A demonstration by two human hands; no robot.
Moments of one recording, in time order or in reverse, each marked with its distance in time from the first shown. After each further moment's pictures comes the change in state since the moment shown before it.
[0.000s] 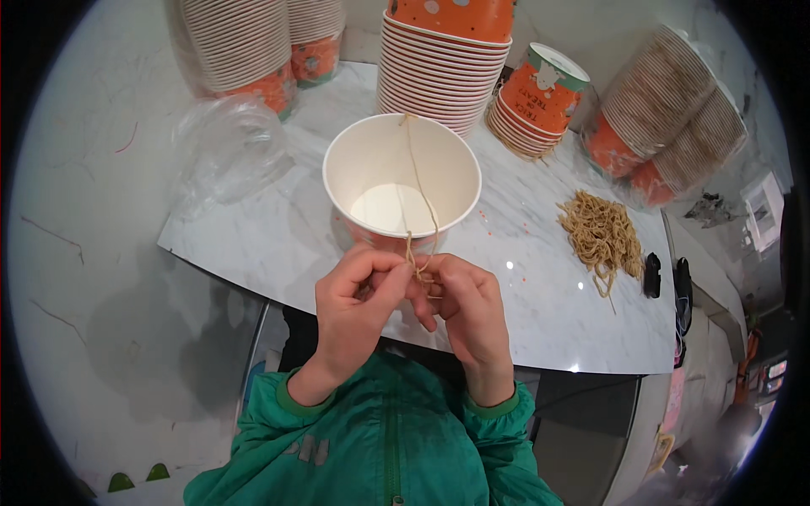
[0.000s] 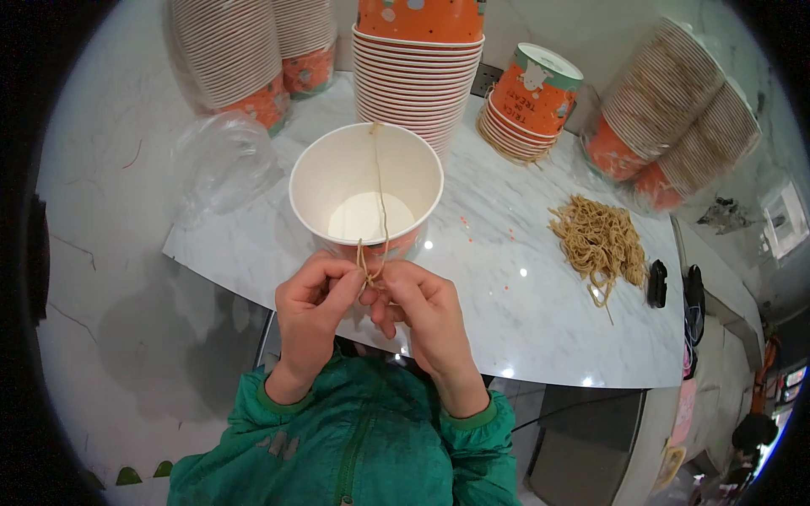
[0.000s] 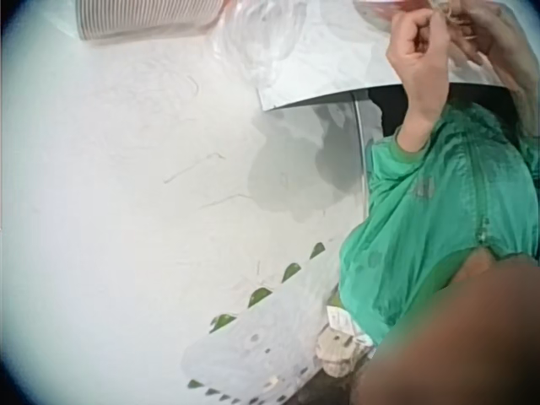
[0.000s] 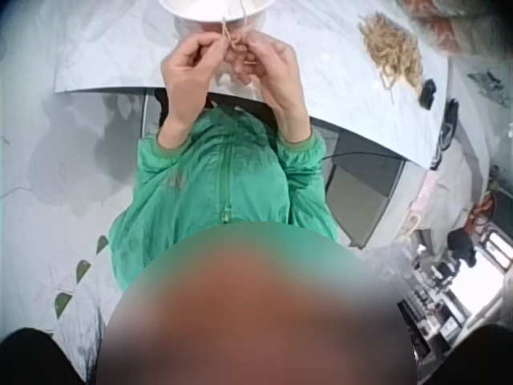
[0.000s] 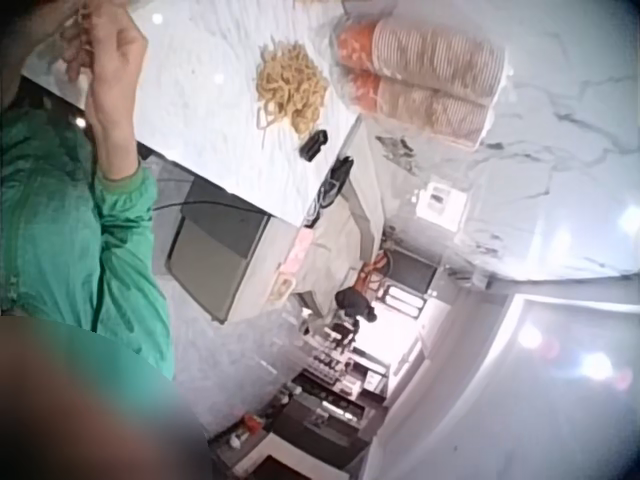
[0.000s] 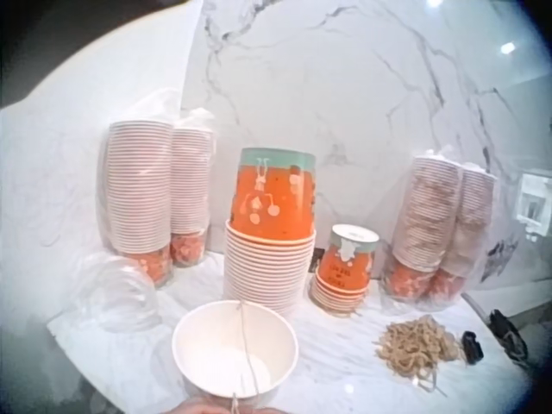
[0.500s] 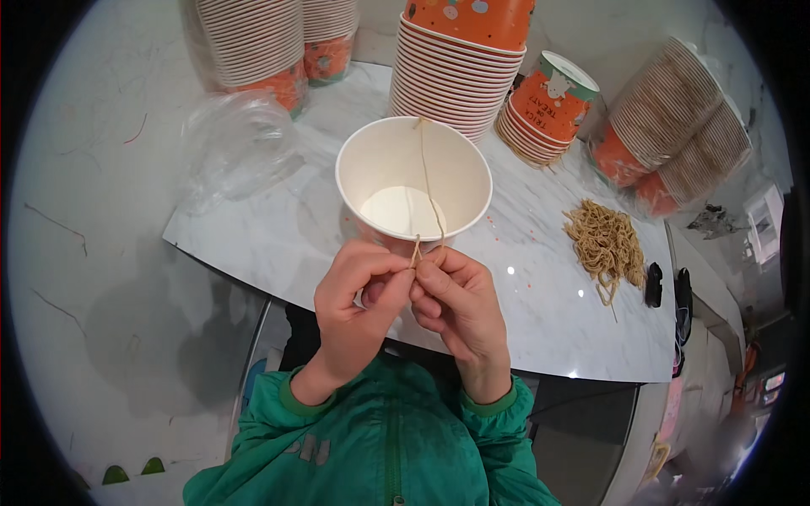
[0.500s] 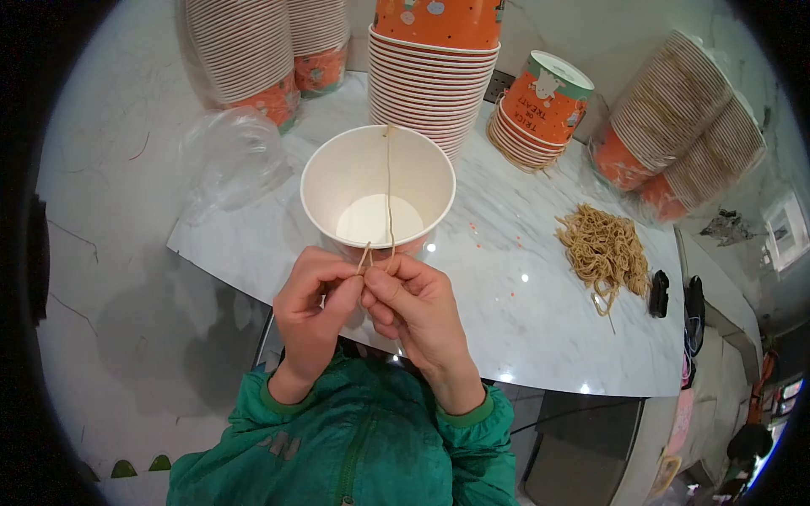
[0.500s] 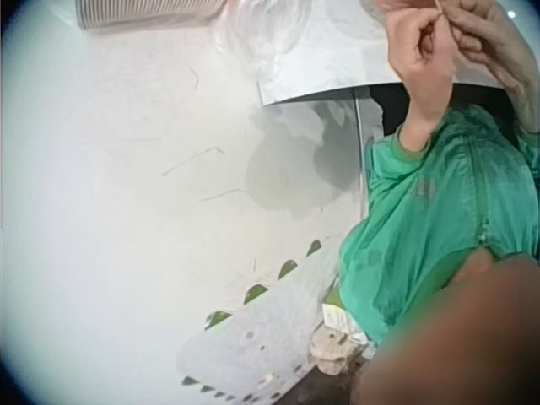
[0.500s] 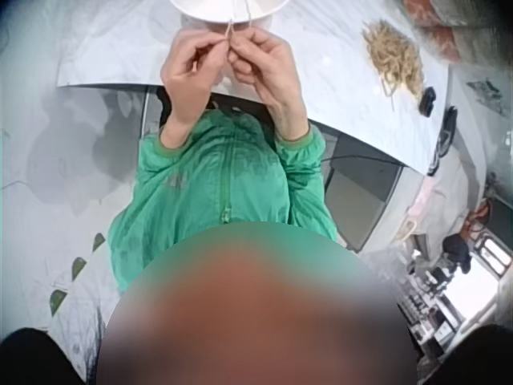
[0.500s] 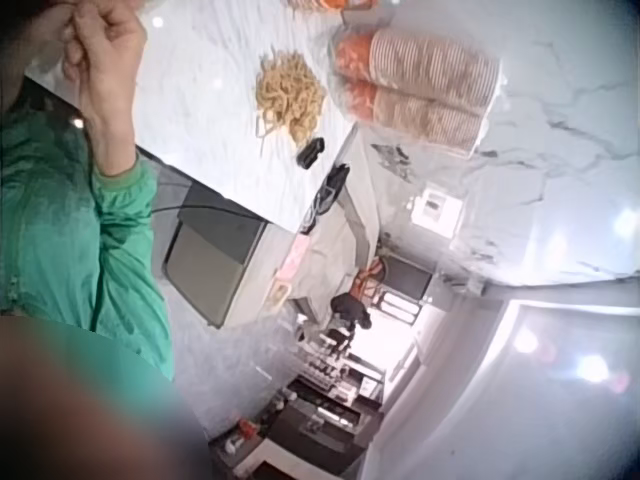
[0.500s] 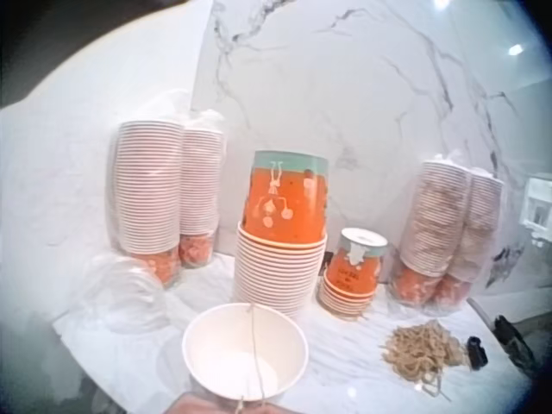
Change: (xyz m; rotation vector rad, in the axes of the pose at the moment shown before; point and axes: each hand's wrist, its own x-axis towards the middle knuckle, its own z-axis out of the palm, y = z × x) left_hand 0.004 -0.021 -0.015 0.324 0.106 0.440; right_hand 0.016 -0.002 0.019 0.164 0.004 0.111
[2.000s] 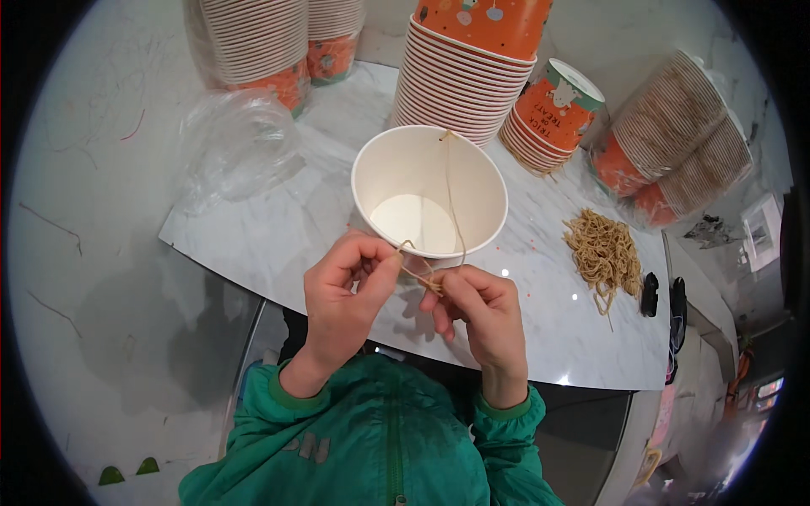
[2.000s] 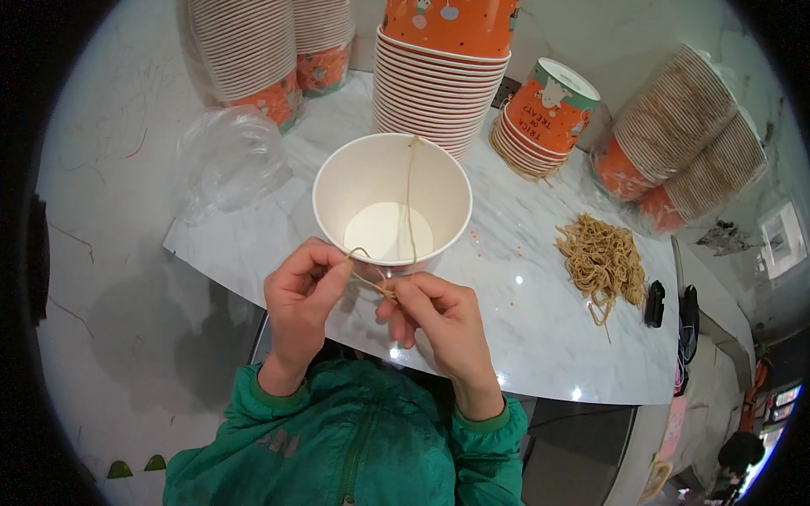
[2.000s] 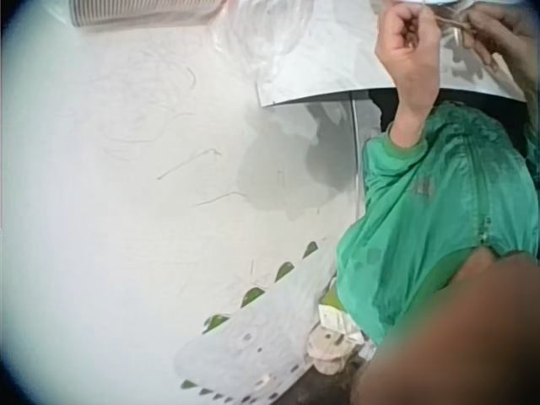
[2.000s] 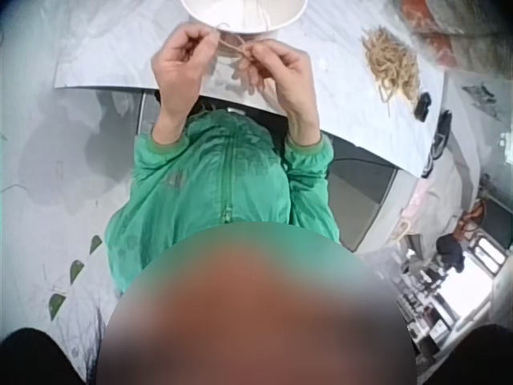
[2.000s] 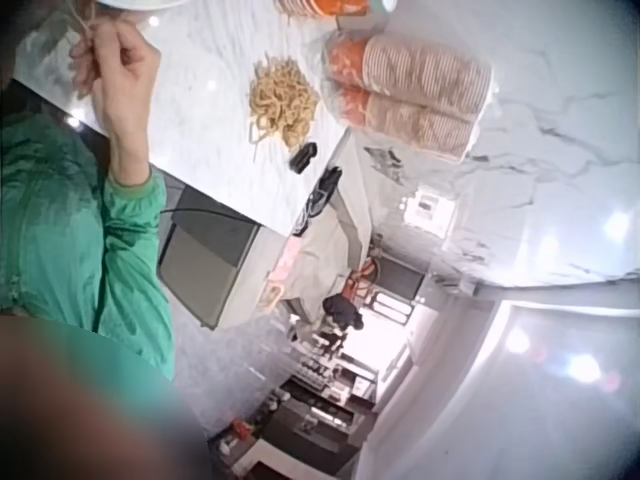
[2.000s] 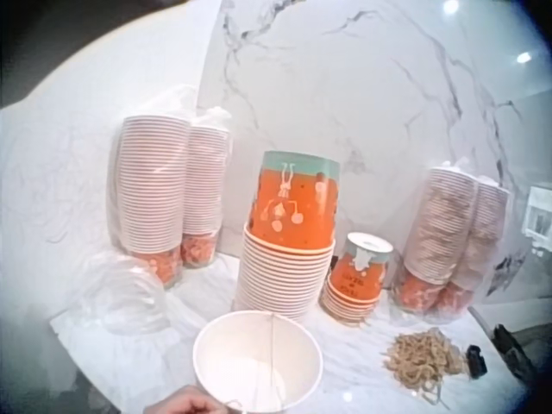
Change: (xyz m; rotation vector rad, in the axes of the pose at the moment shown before) left_hand 0.021 -0.002 -0.012 -0.171 -0.043 -0.263; right_hand -0.009 -0.020 -0.006 -0.410 0.092 -0.043
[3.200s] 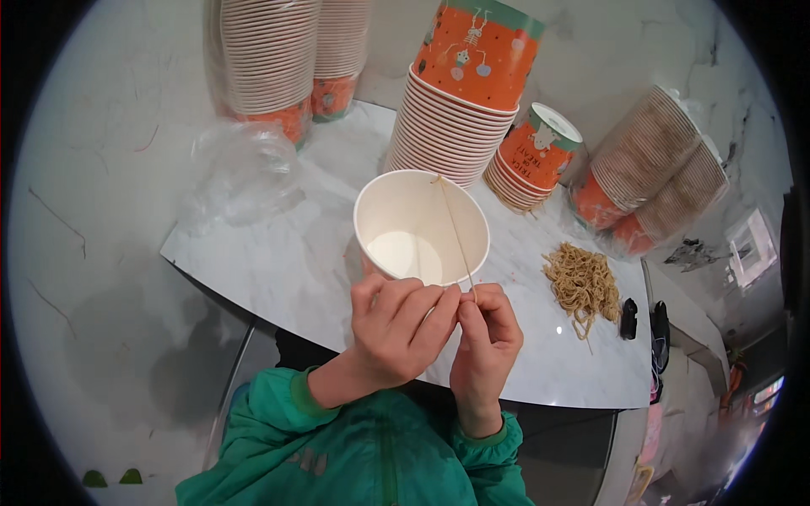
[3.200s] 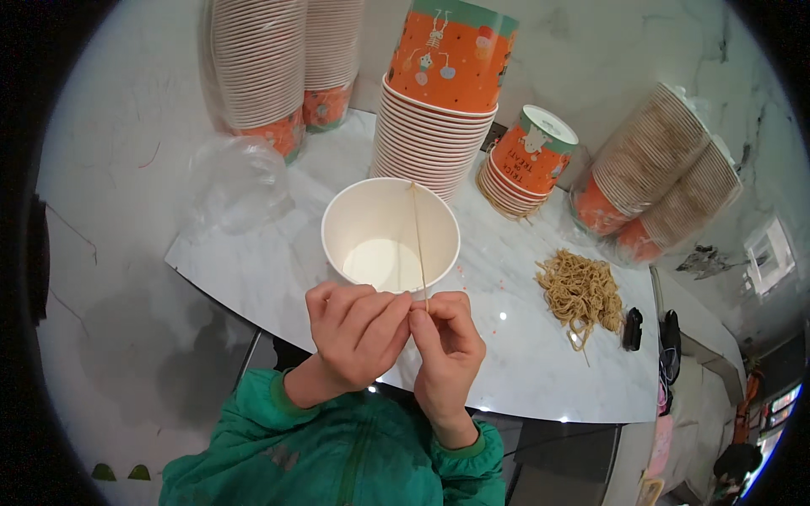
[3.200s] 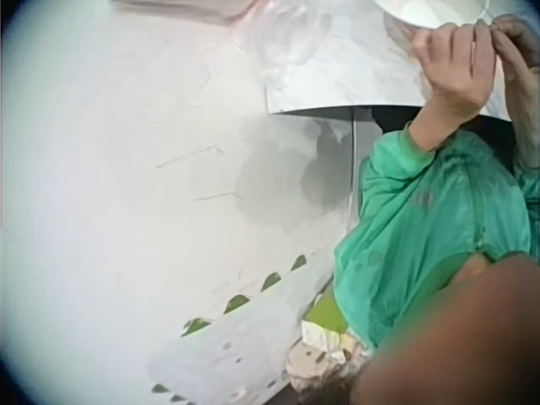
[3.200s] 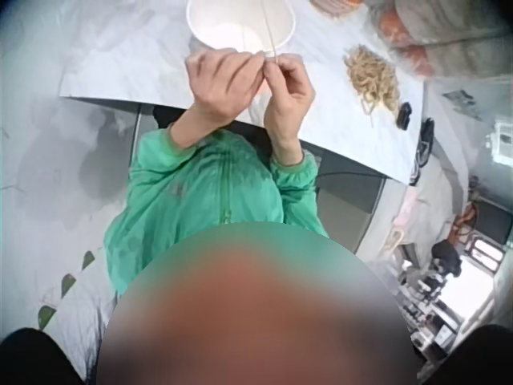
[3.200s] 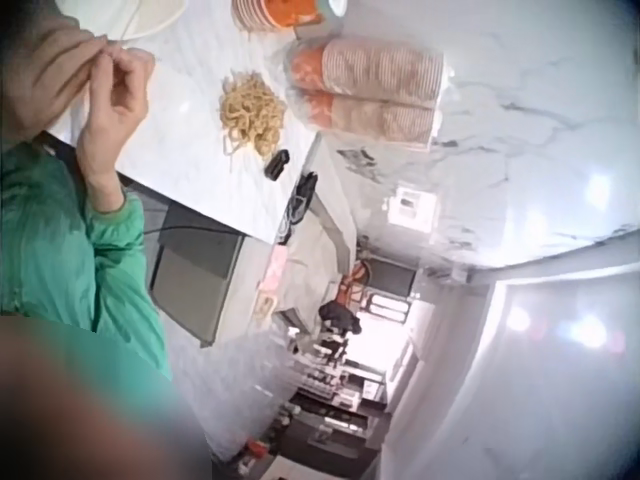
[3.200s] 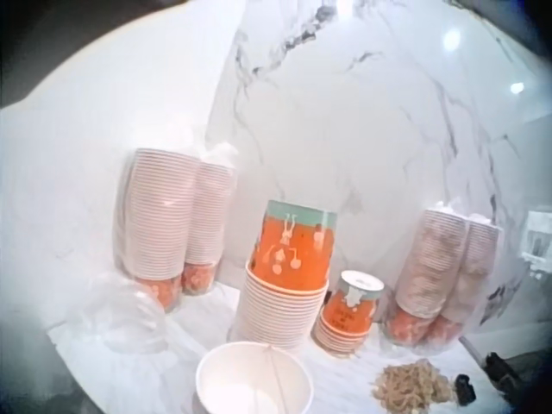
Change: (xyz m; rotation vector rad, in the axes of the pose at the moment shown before) left_hand 0.002 0.000 0.044 0.894 0.157 1.022; right_hand -0.010 0.009 0.023 -0.075 0.352 -0.612
